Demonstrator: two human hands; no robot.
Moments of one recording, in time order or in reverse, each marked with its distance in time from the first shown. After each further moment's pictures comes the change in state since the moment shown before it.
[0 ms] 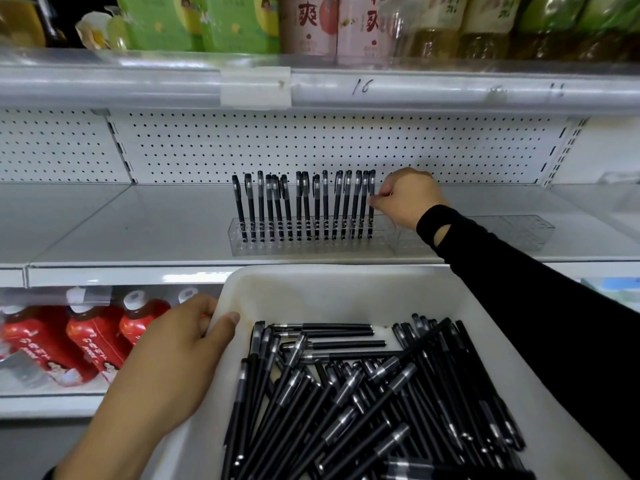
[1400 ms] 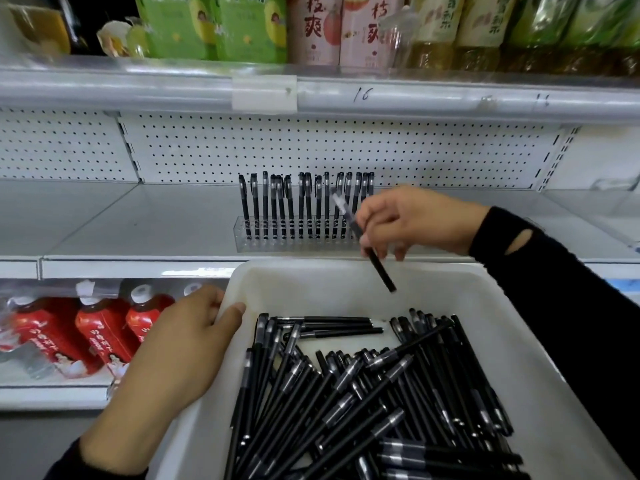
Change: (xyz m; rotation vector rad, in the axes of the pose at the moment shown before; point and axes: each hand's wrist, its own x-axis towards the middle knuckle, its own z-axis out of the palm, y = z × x) left_hand -0.005 -0.003 0.001 -0.039 0.029 0.002; right_hand -0.086 -0.035 -0.072 0.531 -0.680 -0.209
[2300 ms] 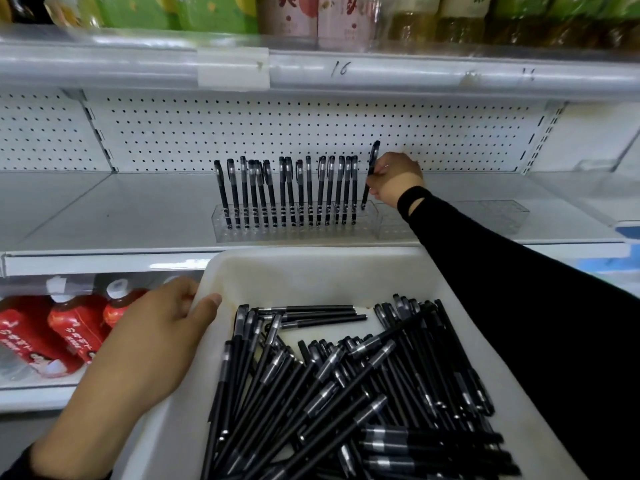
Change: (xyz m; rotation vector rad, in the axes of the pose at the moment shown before) left_hand 0.005 -0.004 0.001 0.001 -0.035 0.010; right_hand 0.105 0.089 -0.034 -0.191 0.756 0.263
